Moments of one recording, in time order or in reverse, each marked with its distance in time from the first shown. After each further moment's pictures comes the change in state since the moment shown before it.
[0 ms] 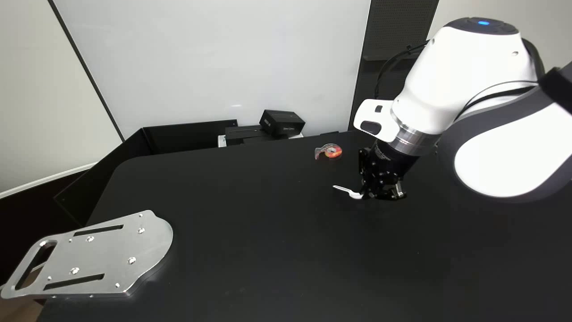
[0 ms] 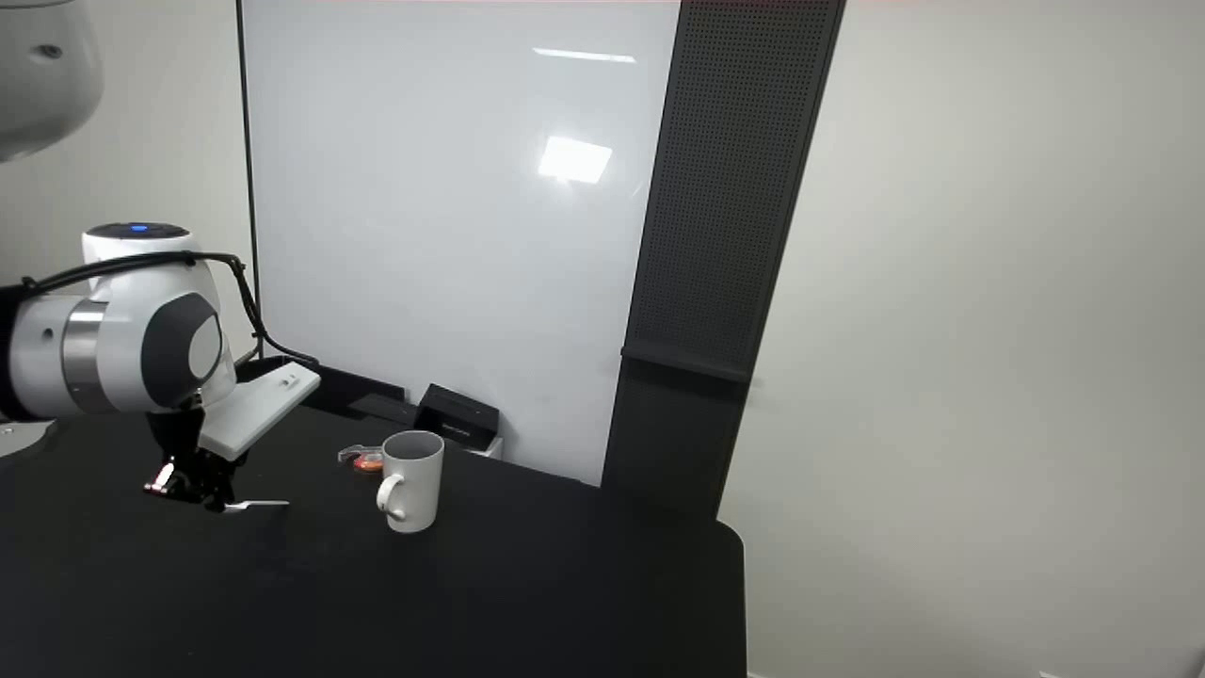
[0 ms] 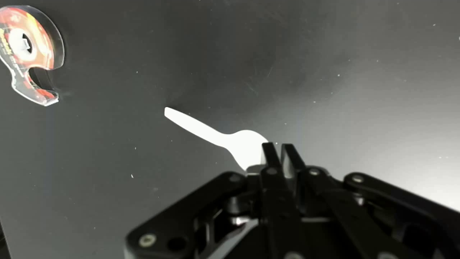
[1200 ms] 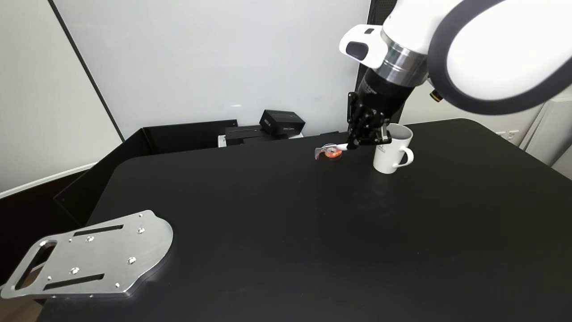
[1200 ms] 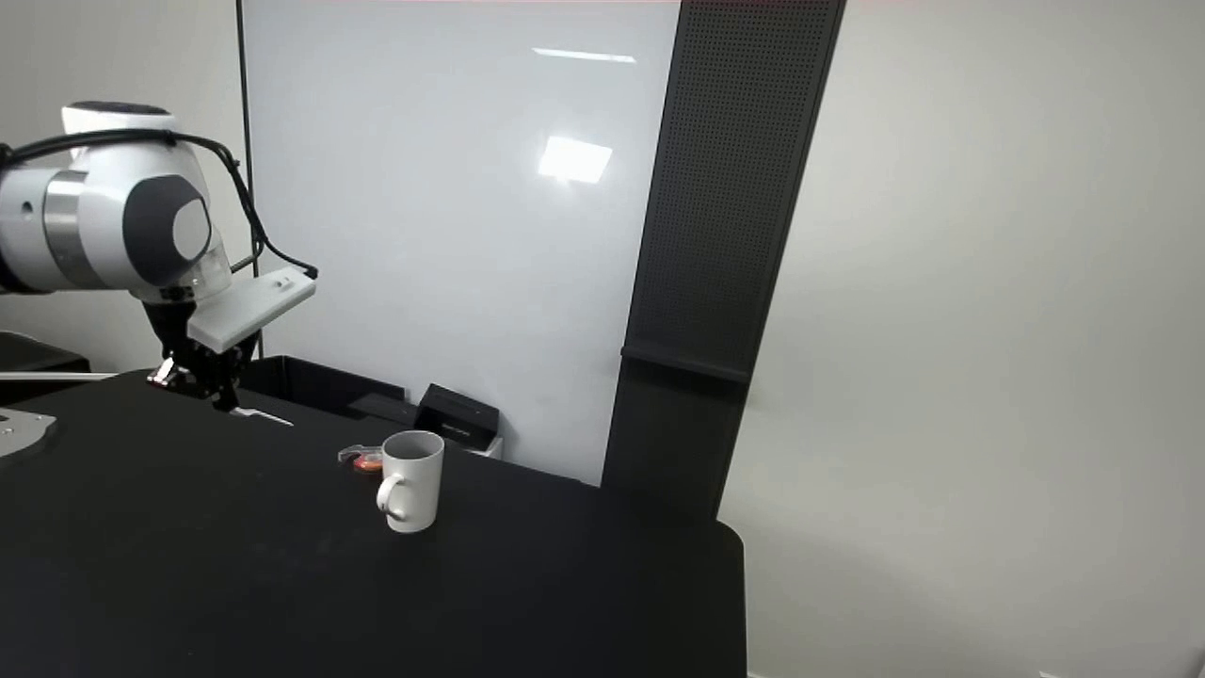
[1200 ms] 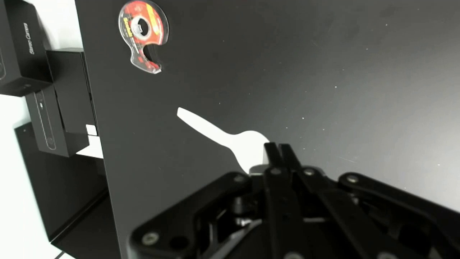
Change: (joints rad) arm -0.002 -0.153 0.058 0.069 0.069 -0.137 0.058
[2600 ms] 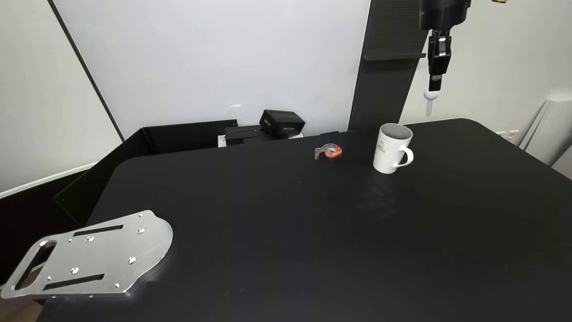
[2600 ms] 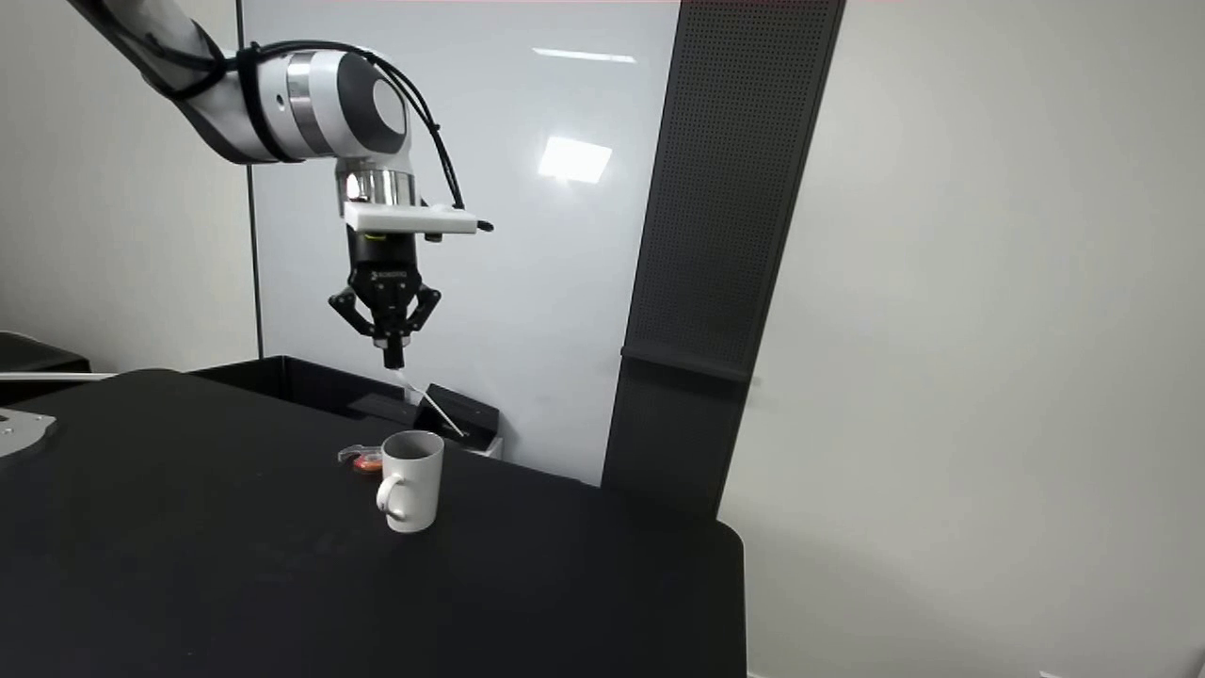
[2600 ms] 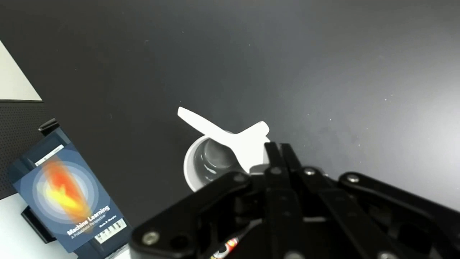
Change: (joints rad) arm -0.064 0.141 -0.142 0.630 0.039 -0.946 0.293
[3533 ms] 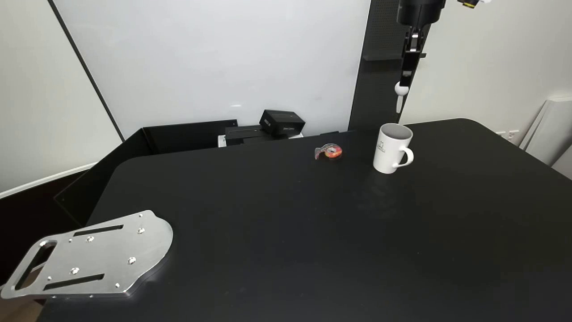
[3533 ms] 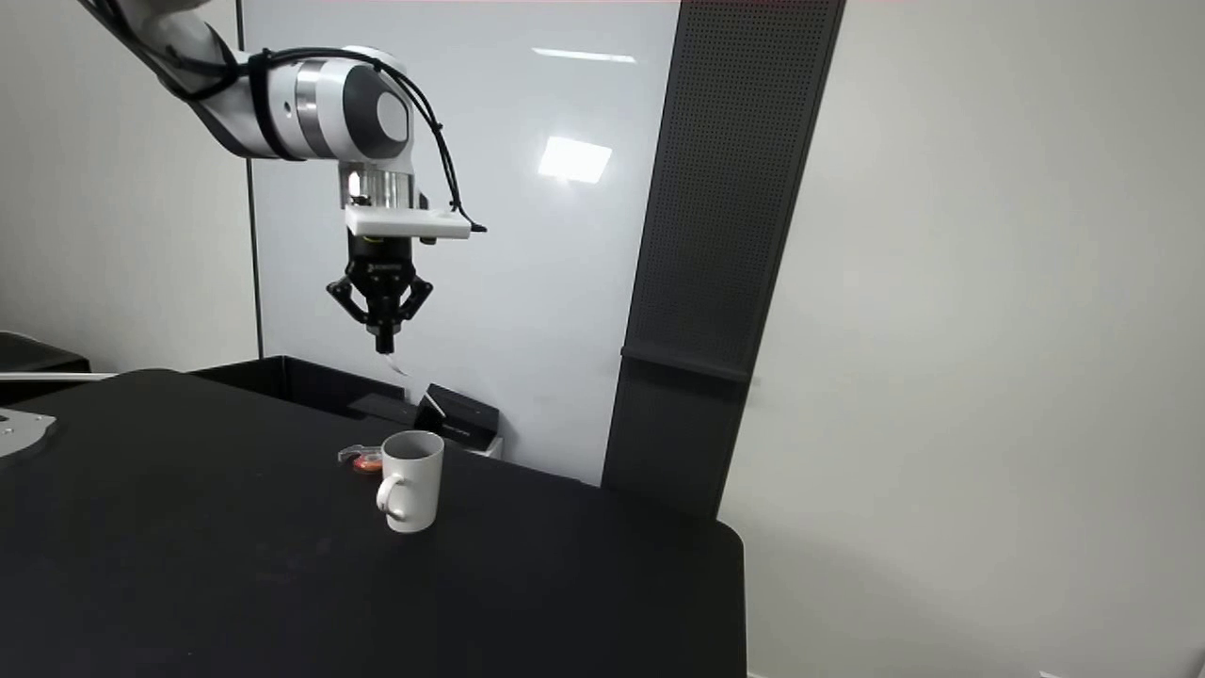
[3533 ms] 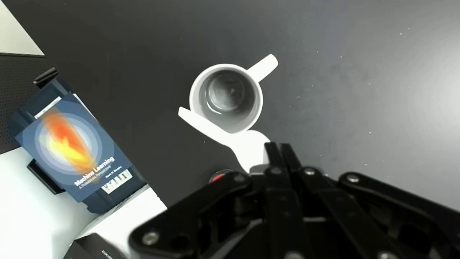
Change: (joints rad) arm -0.015 0.089 0.043 0.139 0.081 0.045 -0.002
